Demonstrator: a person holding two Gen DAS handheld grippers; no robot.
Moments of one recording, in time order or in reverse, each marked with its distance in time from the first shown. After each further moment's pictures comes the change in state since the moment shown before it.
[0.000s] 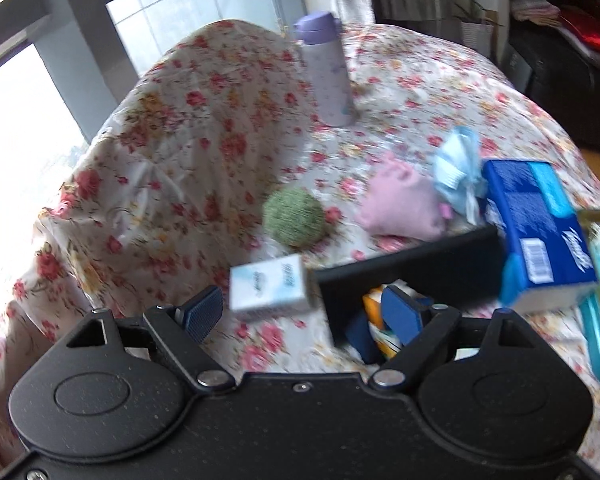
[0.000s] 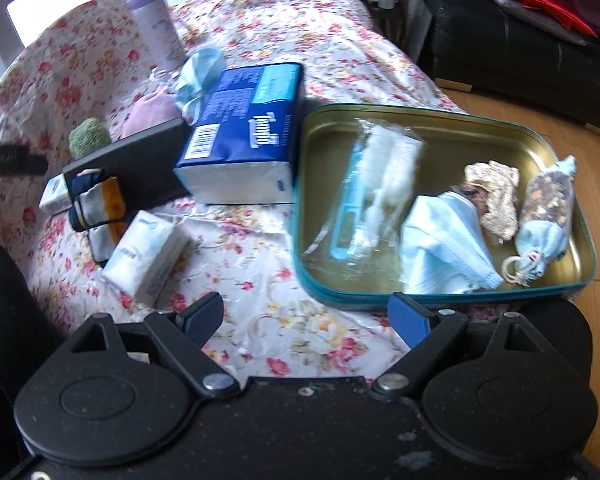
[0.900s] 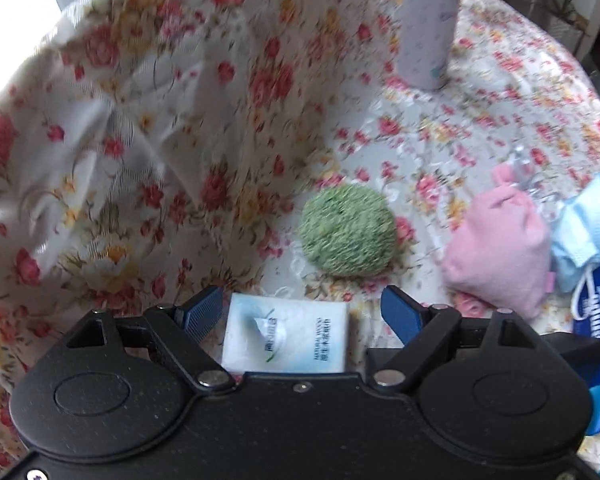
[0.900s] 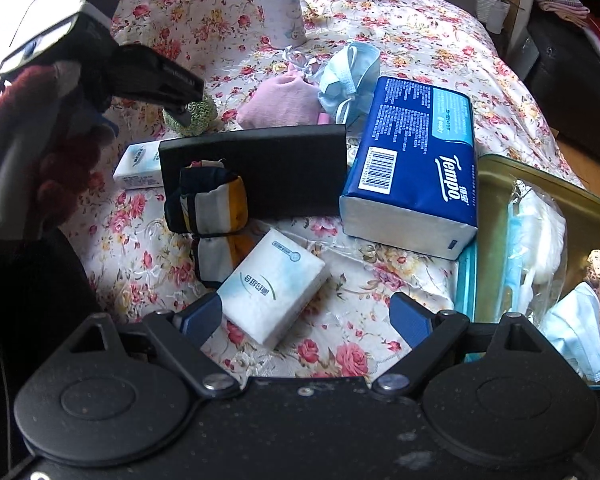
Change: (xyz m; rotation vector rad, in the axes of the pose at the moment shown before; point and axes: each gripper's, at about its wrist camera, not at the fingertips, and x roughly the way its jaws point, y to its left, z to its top) left arm 0.129 0.038 0.041 -0.229 0.244 0.002; right arm 0.027 0.100 0.035 -0.217 0.040 0.128
